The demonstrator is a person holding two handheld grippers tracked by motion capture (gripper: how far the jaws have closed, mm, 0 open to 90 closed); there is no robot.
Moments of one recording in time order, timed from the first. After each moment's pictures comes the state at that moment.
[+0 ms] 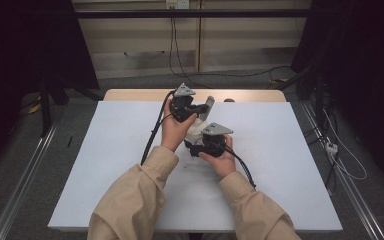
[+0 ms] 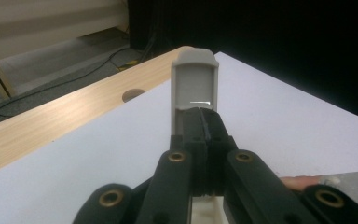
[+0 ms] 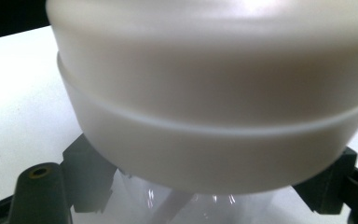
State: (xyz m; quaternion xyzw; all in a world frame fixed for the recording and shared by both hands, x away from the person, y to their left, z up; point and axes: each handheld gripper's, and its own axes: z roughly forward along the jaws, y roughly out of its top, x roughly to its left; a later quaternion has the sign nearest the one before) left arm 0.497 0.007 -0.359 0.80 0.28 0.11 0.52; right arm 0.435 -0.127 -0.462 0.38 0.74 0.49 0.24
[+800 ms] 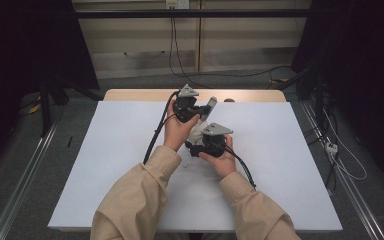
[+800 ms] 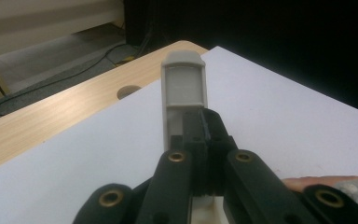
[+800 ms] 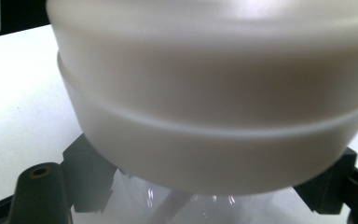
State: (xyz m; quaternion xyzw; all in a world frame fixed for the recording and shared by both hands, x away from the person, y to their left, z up) left arm 0.500 0.000 -0.363 0.80 0.28 0.10 0.51; right arm 0.434 -0.127 -0.462 0.38 0.75 0.49 0.24
